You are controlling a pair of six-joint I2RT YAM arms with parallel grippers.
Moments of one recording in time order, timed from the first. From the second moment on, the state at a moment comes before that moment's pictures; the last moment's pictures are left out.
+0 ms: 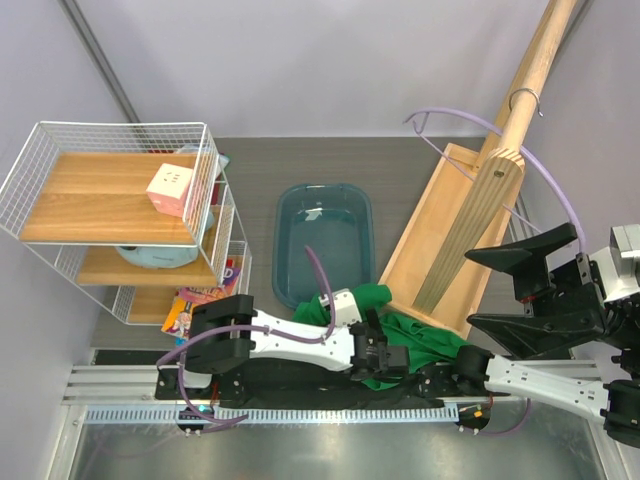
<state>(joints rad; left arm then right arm) -1.56 1.93 1.40 -1.05 -0.71 -1.92 1.12 0.46 1.33 -0.46 -0.16 0.22</state>
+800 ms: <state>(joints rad) -1.54 1.91 1.27 -0.82 -0.77 -1.93 1.12 0.46 1.30 -0.43 -0.17 0.23</state>
